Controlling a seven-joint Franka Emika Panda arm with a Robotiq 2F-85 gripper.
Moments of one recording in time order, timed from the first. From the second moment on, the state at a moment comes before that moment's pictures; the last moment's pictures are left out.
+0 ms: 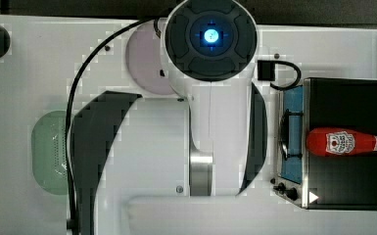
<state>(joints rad) 0.01 -0.01 -0.01 -1.76 -0.02 0.20 -0.02</state>
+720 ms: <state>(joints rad) -0.02 -0.38 -0.14 -1.94 -0.01 0.23 -0.02</state>
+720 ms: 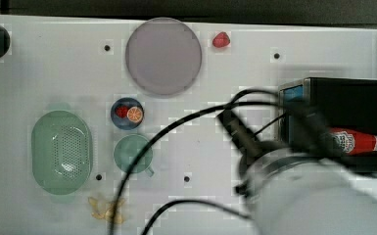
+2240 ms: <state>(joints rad) -0.12 0.24 -0.59 -1.91 0.16 0.60 0.01</state>
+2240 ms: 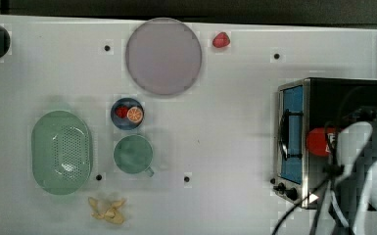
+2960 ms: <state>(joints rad) -0.13 0.33 -0.61 -1.93 0.19 0.59 0.01</state>
